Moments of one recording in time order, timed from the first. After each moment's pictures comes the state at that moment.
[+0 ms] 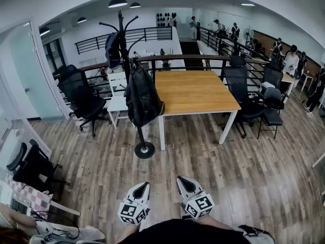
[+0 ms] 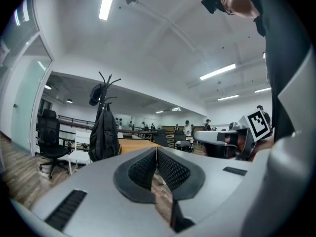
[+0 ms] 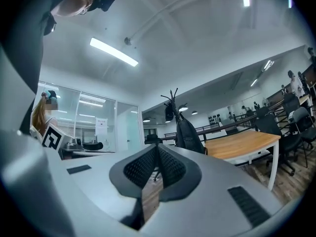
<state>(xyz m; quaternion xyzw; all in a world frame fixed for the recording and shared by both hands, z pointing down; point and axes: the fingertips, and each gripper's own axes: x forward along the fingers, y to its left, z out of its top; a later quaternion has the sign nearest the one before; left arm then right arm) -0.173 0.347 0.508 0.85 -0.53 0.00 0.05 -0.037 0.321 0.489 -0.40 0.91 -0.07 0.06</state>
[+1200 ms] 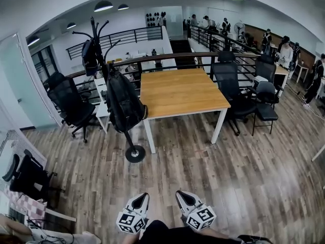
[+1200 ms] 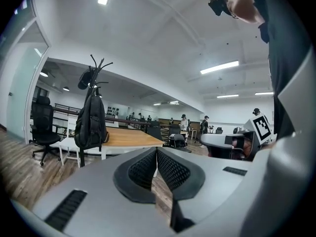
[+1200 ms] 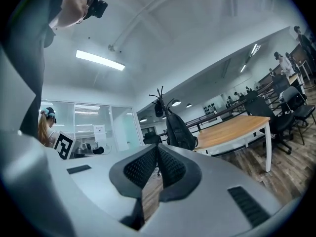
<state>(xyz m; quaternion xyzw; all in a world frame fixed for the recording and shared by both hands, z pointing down) -0.073 0.332 0.546 0.86 -0.50 0.03 0.10 0.068 0.328 0.534 -0.40 0.90 -0.15 0.08</state>
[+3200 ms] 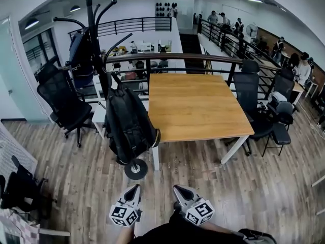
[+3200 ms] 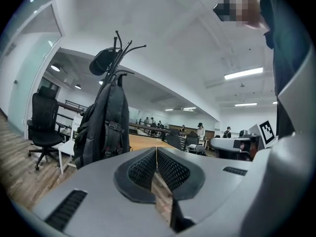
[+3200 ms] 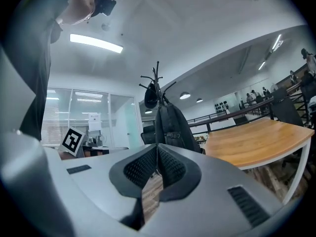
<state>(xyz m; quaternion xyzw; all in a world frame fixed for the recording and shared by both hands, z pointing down) -0.213 -0.013 0.557 0.83 -0.55 -0.03 0.13 -0.051 -0.015 0.538 -0.35 0.93 -0.10 0.02</state>
